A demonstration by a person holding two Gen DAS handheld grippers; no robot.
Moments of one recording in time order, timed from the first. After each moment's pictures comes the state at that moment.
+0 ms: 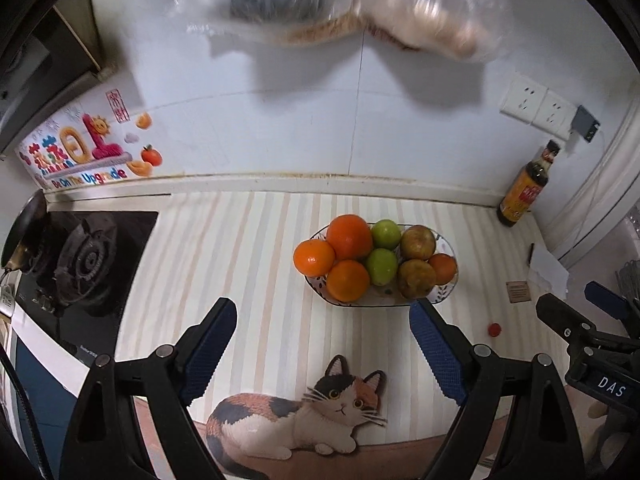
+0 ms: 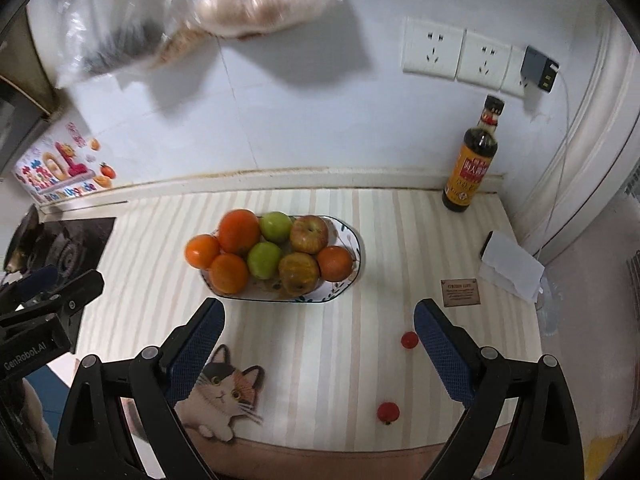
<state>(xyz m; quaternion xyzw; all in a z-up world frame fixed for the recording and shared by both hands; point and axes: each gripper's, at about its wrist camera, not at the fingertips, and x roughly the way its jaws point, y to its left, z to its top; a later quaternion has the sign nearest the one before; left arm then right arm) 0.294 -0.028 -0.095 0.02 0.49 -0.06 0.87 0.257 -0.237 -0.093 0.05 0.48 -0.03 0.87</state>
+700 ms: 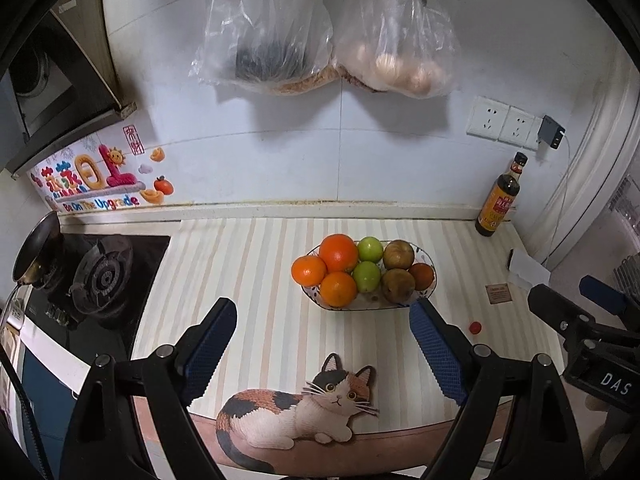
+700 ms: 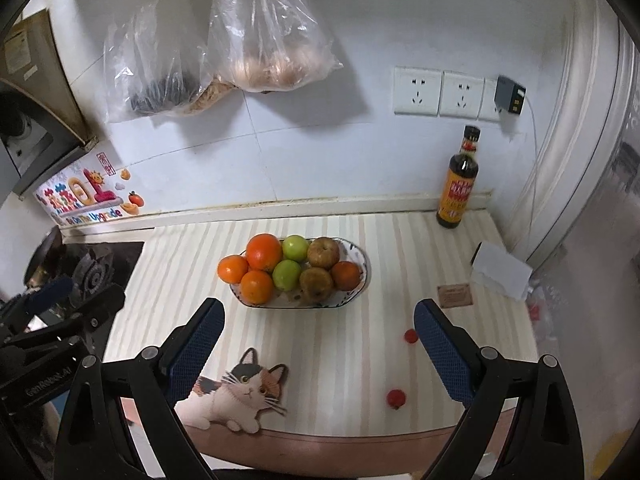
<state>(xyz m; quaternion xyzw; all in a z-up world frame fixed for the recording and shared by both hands) 0.247 -0.031 -0.050 0.03 0.44 -0.07 0.89 0.197 -0.228 -0.038 0.08 0.43 -0.03 0.90</state>
